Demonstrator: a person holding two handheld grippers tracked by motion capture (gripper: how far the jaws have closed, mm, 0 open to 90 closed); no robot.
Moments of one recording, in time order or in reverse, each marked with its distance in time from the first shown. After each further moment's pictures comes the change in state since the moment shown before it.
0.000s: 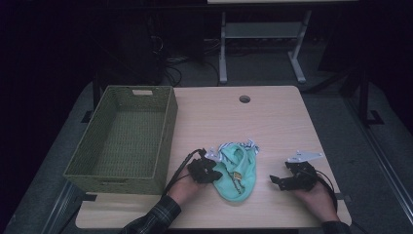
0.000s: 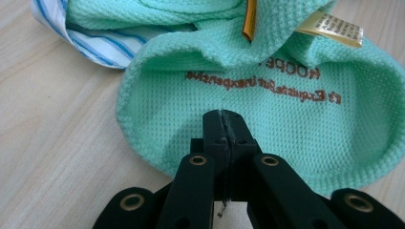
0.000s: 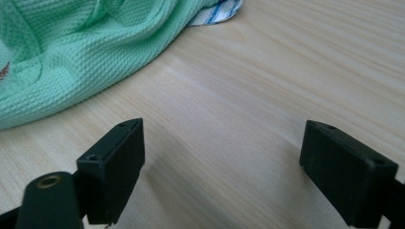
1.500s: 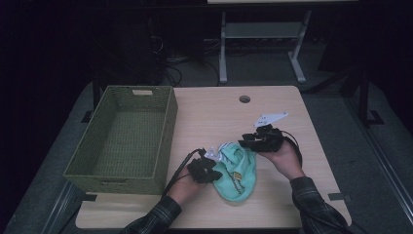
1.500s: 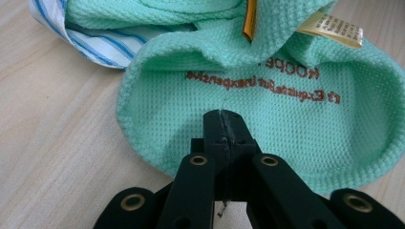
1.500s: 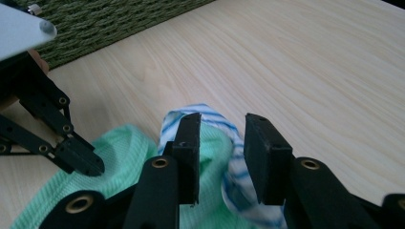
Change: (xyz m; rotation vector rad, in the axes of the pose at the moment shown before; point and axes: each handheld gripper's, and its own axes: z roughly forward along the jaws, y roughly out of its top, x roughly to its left) left arm 0.000 0.000 0.001 -0.011 0.000 -0.009; right arm 0.028 0.136 0.034 -0.078 0.223 -0.176
